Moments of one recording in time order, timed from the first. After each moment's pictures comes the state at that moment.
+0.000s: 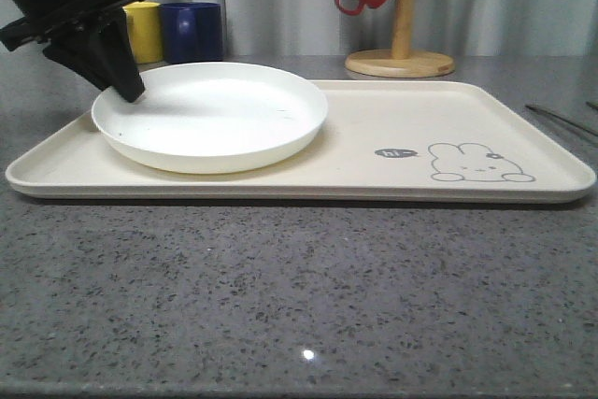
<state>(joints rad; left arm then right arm) -0.21 1.85 -1.55 -0.41 1.05 0.36 0.03 -0.01 0.03 -0.06 0.03 0.16</state>
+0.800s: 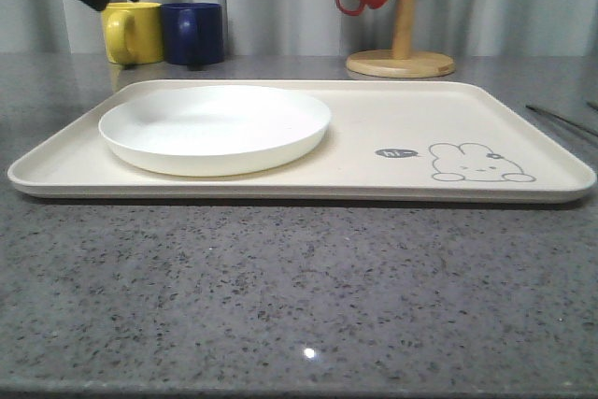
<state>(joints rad) -0.21 1.63 -1.48 -0.42 0.82 0.36 0.03 -0.01 0.03 -0.06 0.03 0.16</state>
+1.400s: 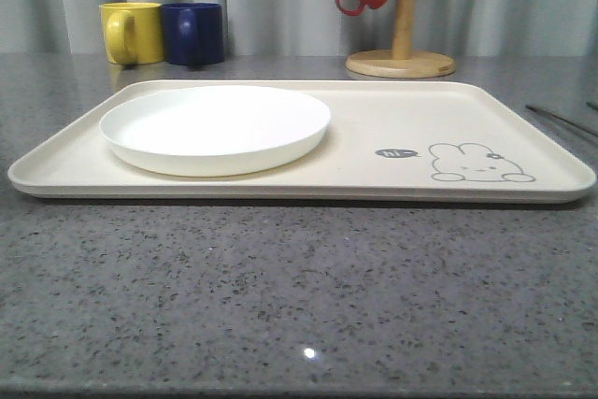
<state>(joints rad) -0.21 0.89 -0.73 -0.37 0.24 0.36 0.03 -0.01 0.03 -0.06 0.03 0.16</state>
